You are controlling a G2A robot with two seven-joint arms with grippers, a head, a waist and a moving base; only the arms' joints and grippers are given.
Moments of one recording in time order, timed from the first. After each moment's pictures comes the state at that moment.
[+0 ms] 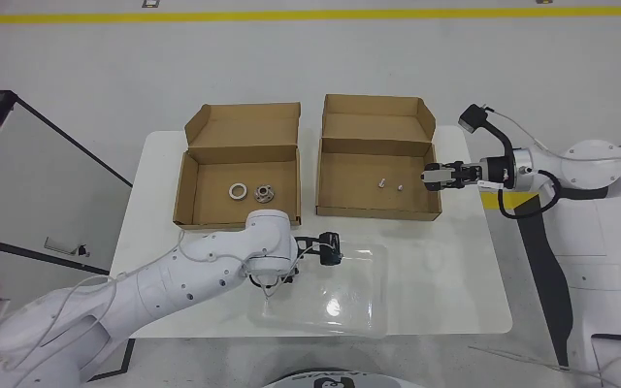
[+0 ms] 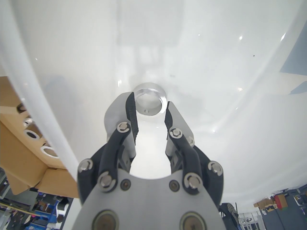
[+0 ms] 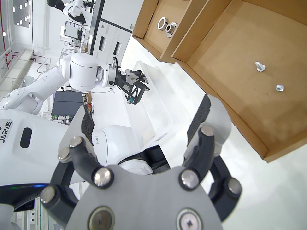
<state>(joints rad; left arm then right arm) 0.71 -1.03 -0.31 -1.79 0.83 -0.41 -1.41 -1.04 -0.94 1.49 -1.46 0.20 -0.22 1.54</state>
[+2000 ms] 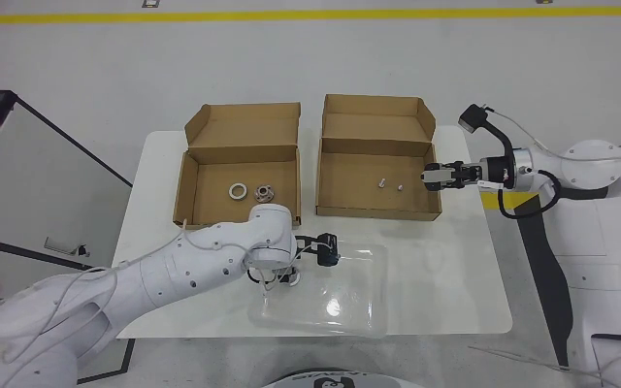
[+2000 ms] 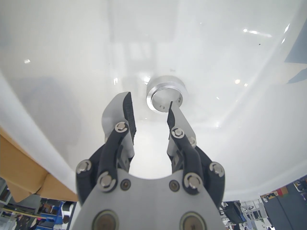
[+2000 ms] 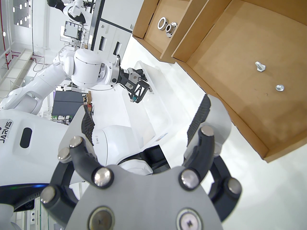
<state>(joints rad) 0.62 -1.04 -0.20 -1.71 0.74 -0.44 -1.38 -1.04 -0.94 1.49 -1.46 0.20 -0.22 1.54</state>
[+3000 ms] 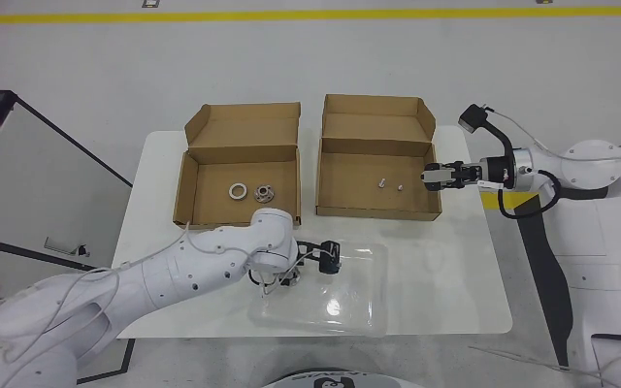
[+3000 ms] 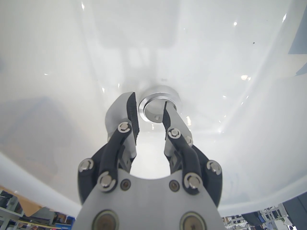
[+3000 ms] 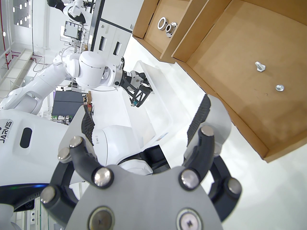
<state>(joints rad) 0.62 -1.04 -0.17 -1.70 0.77 -0.52 -1.30 -1.04 -0.94 1.49 -1.46 0.20 -0.22 1.54</state>
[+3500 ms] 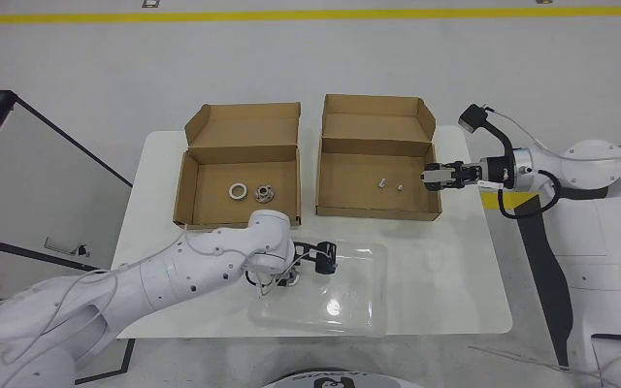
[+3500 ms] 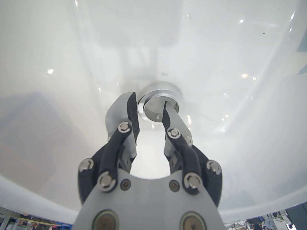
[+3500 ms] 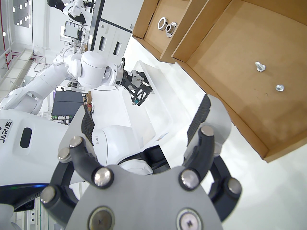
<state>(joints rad) 0.62 -1.03 -0.17 -1.70 0.78 -0.52 -1.30 -1.04 -0.94 1.49 -1.46 0.20 -0.22 1.54</state>
